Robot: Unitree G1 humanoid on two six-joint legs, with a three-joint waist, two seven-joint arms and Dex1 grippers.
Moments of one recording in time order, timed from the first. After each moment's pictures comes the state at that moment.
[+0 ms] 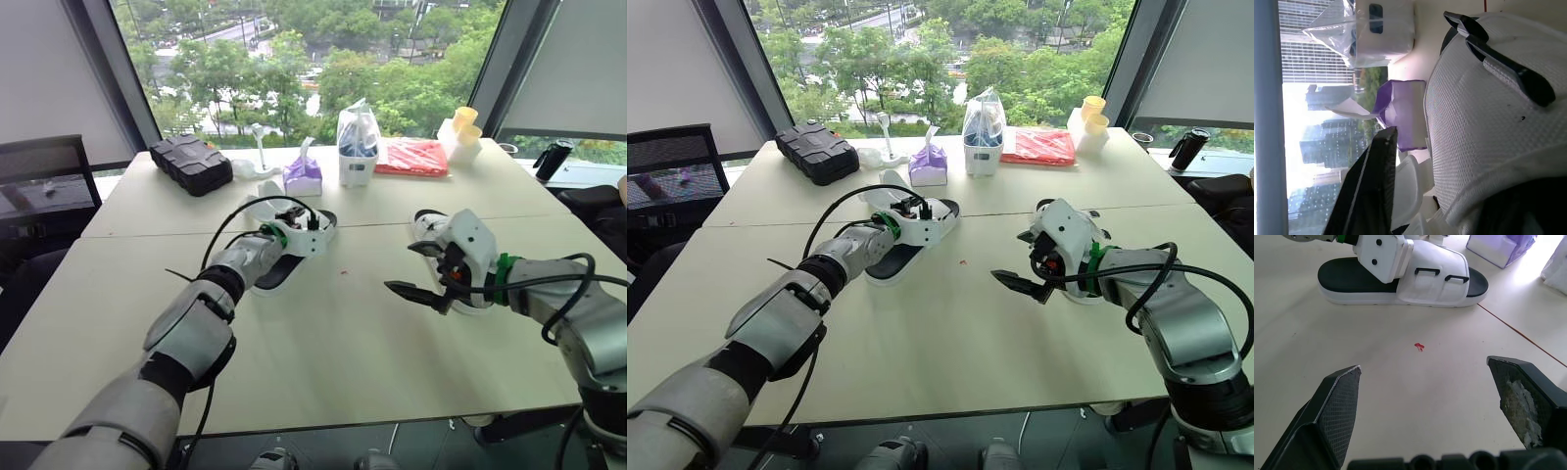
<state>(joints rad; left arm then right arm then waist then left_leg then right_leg) -1.22 0.22 -0.59 1.32 0.78 -0.30 0.07 -0.42 -0.80 -0.09 -0.51 0.34 0.96 0.81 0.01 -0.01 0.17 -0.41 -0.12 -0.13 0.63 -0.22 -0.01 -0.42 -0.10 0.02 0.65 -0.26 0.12</state>
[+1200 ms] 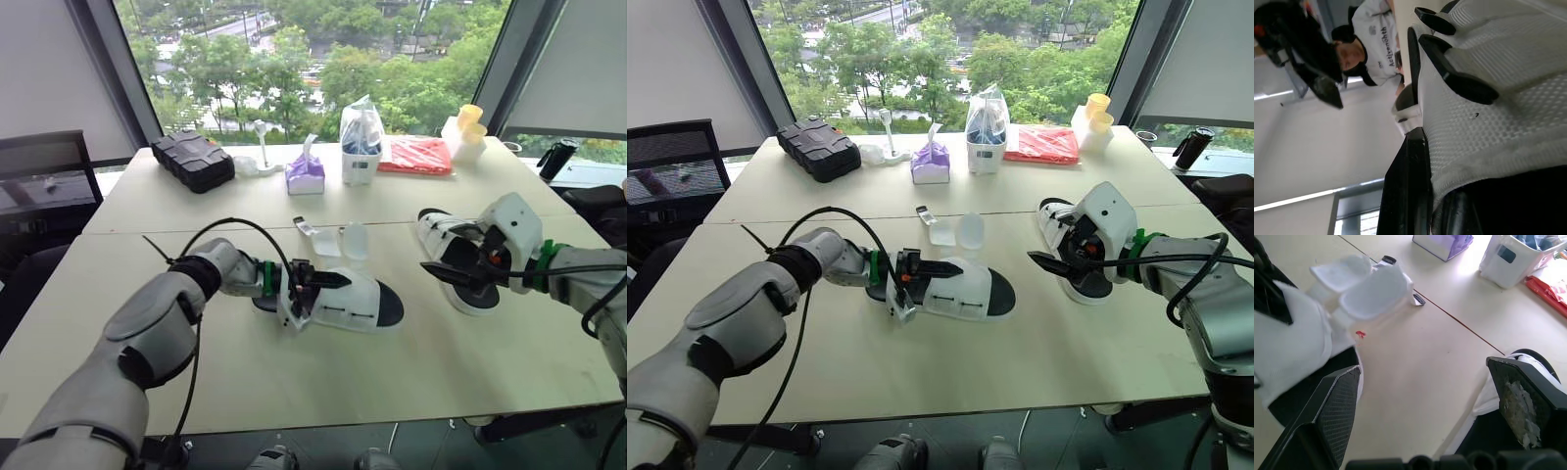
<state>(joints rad) -1.26 0.40 -1.08 1.13 1.39 -1.03 0.93 -0.39 -0.93 -0.19 -0.40 0.38 0.84 0.78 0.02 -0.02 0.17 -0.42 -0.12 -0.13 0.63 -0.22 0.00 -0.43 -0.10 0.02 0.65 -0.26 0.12</state>
